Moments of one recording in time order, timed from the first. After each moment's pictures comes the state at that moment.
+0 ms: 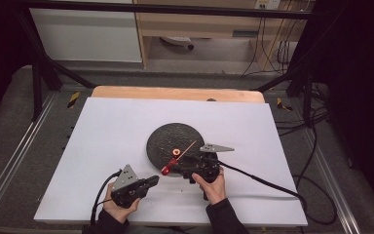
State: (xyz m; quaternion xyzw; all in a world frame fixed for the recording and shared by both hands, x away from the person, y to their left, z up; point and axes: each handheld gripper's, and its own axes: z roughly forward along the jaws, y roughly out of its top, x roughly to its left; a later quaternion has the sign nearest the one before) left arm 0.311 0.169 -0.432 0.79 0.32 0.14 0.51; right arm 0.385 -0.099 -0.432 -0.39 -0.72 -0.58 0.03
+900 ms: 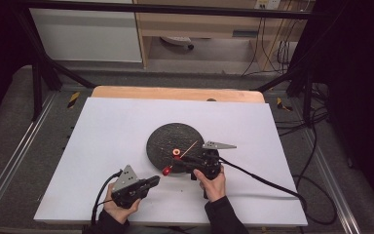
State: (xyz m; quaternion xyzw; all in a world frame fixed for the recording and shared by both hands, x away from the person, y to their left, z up) left arm 0.309 0.169 -0.430 0.78 0.31 0.14 0.52; right arm 0.388 -0.103 -0.423 -0.39 -0.70 -0.59 0.06
